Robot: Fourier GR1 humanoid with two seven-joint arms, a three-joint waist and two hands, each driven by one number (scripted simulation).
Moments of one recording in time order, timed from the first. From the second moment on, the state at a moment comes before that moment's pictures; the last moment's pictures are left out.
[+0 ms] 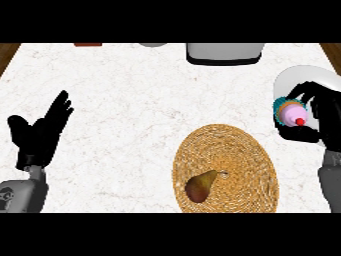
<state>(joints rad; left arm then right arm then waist) -0.16 0.24 0.05 -1.41 0.07 0.04 0.16 -0.26 -0.28 -0.08 -1.56 0.79 -0.16 0.03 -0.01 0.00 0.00</state>
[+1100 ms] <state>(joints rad) -0.19 0.23 0.06 -1.39 0.05 0.00 0.15 -0.57 -0.59 -0.38 -0.61 0.65 -0.10 -0.35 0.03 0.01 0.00</state>
